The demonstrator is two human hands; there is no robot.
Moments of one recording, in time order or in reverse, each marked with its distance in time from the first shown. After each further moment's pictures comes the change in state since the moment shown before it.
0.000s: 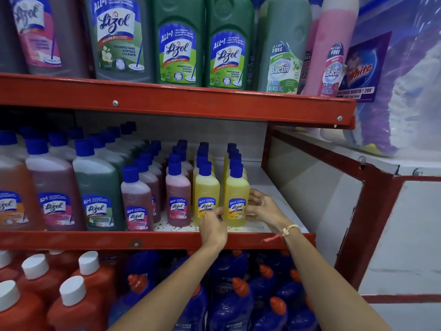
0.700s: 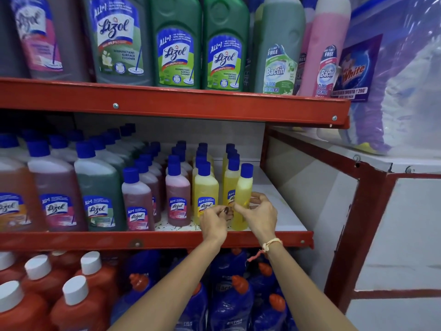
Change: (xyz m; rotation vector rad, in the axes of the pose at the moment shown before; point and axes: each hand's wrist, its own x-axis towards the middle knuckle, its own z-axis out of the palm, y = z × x) left_hand 0.003 0.005 0.003 -0.255 0.006 -0.092; right_hand -0.024 -0.004 0.040 -0.292 0.600 -0.010
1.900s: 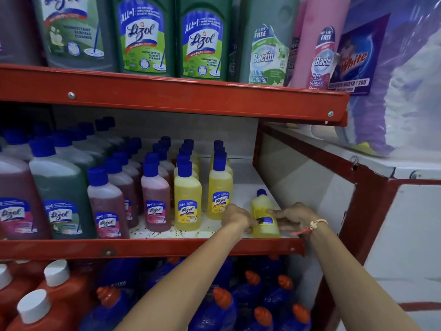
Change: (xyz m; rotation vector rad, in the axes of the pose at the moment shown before) left_hand 0.026 0.019 0.087 0.113 -0.342 -0.282; right_hand 0.100 0.056 -0.090 0.177 -0.453 0.608
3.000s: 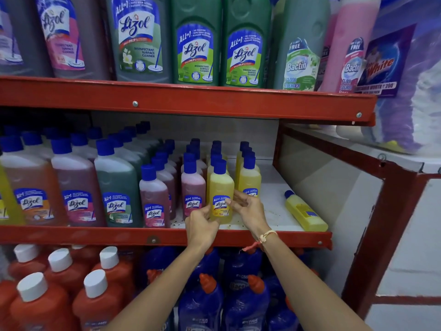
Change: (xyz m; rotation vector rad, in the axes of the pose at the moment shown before) left_hand -0.060 -0.063 -0.135 0.012 0.337 0.339; right_hand -0.049 0.003 0.180 0.051 -0.029 -0.667
